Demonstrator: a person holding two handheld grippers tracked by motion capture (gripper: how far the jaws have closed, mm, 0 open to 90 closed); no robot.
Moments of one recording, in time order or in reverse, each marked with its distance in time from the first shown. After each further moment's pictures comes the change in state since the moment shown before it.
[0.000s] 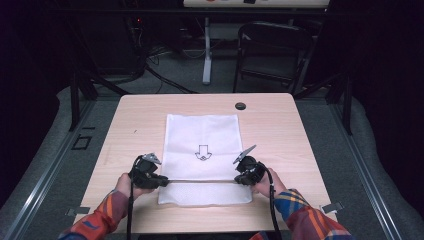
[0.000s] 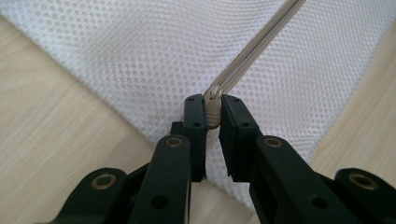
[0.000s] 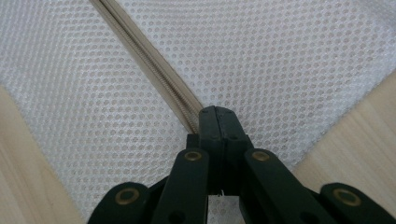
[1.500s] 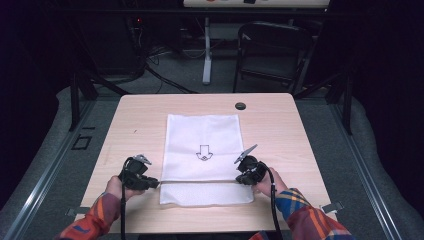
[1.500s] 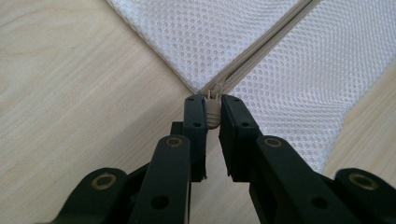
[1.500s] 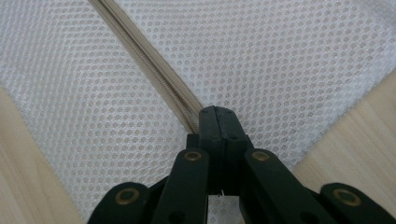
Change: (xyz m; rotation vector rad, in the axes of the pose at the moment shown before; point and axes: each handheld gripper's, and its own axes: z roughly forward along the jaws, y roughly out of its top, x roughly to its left) left arm 0.013 -0.018 -0.011 0.046 0.032 -0.094; right arm -0.003 -0.001 -0.002 0.017 0.000 -0.005
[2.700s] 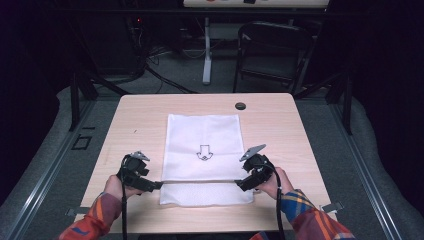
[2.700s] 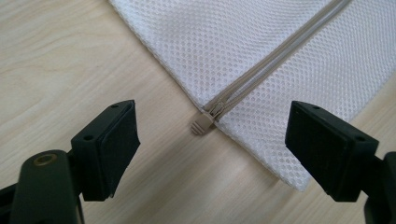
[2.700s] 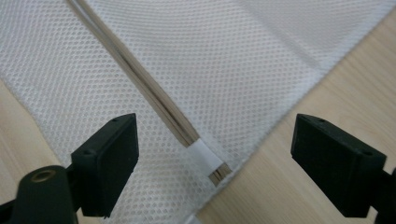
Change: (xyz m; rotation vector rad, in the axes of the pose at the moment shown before) left arm -0.005 0.004 -0.015 -0.071 0.057 -0.039; right arm 0.009 -0.006 -0.038 -0.145 -0.134 -0.018
